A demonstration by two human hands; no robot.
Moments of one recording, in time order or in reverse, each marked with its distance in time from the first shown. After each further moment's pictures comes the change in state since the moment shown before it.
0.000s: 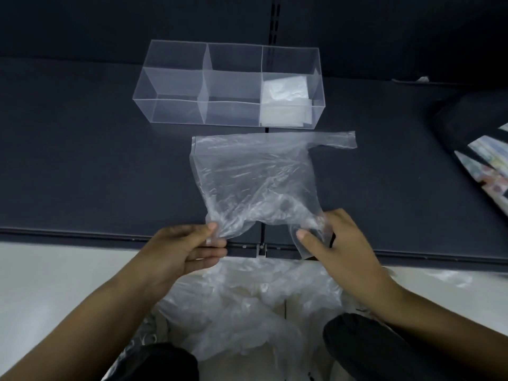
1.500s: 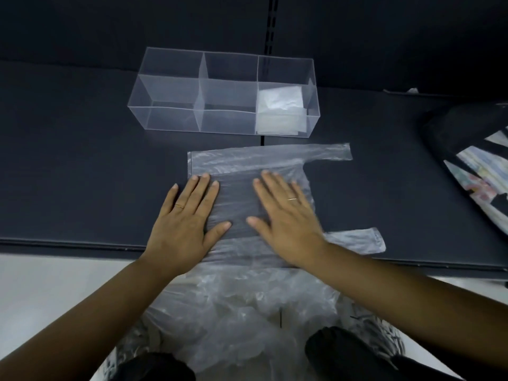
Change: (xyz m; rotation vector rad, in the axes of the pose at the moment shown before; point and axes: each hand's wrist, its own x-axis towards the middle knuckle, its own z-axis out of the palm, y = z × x) left_hand 0.062 -0.002 -0.009 1.645 0.273 0.859; right_hand 0.073 -0.006 0.052 -0.706 -0.025 -0.446
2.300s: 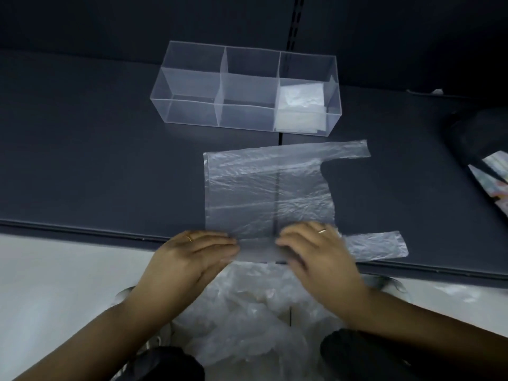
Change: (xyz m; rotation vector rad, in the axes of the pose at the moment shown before) left_hand -0.062 0.012 -0.035 -0.369 0.274 0.319; right_hand -0.061 -0.015 -0.021 0.180 0.199 -0.177
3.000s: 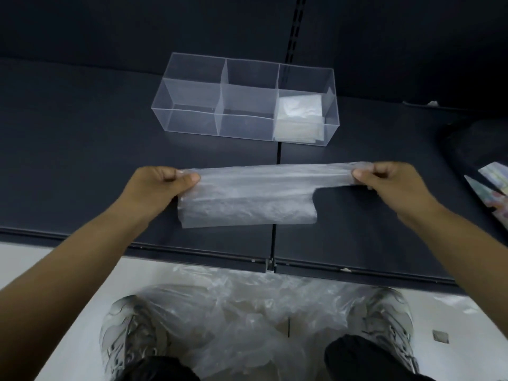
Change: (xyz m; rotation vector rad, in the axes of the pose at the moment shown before) left_hand 0.068 -0.081 -0.028 -0.646 0.116 -0.955; right_hand 0.057 0.143 -0.057 0.551 0.125 0.740
